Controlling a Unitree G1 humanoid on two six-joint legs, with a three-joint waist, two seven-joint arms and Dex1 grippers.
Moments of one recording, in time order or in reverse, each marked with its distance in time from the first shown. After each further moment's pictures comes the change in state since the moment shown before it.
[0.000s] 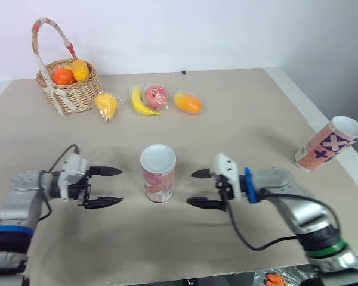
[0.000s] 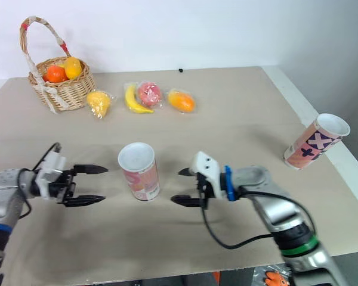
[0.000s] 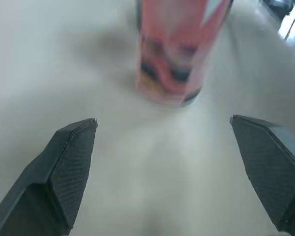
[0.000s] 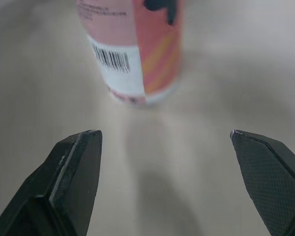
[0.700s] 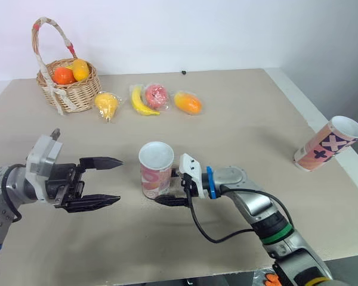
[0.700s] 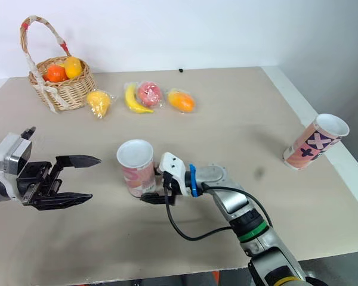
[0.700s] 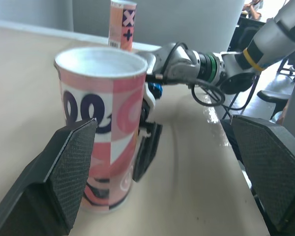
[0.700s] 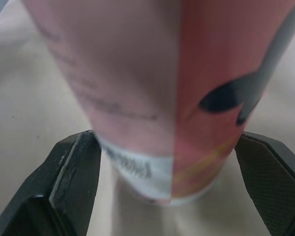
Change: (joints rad) left arm 0.153 0.103 0.171 -0.395 -0.277 0.317 0.146; right arm -0.153 0.238 0.105 0.257 -0.068 -0.123 0.001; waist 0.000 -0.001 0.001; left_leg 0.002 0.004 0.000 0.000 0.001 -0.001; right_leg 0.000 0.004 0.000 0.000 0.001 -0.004
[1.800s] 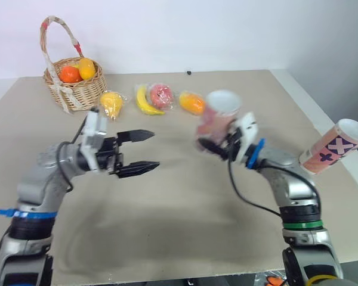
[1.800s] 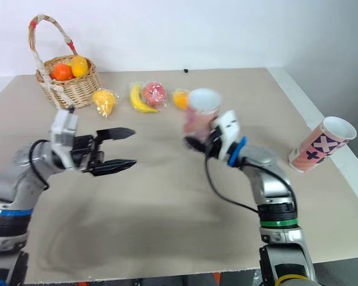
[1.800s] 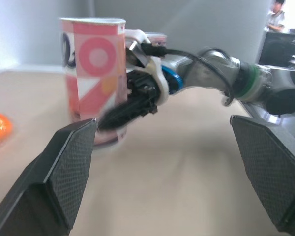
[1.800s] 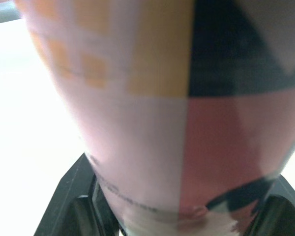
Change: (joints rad) left arm -0.429 -0.328 -0.289 0.178 0.203 -0.071 0.207; right arm 0.004 -0.079 -0.599 0.060 0.107 0.063 -0.394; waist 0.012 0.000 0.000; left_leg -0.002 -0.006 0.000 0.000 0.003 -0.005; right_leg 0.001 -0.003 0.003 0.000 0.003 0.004
